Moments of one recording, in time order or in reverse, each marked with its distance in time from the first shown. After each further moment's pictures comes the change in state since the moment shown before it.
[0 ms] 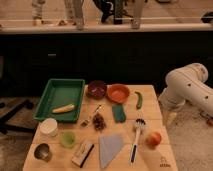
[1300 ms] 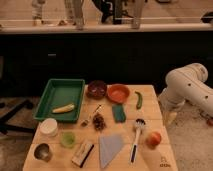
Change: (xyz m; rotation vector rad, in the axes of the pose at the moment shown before) arm -0.005 0.000 0.003 -0.014 -0.016 -0.110
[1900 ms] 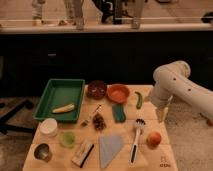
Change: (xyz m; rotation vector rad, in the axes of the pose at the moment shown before) arm -0.043 -0.020 0.025 -0.075 -0.075 -0.472
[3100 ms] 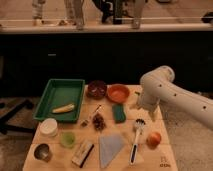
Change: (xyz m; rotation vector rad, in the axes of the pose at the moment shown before) arm -0.038 -0.021 0.024 0.018 0.062 -0.540
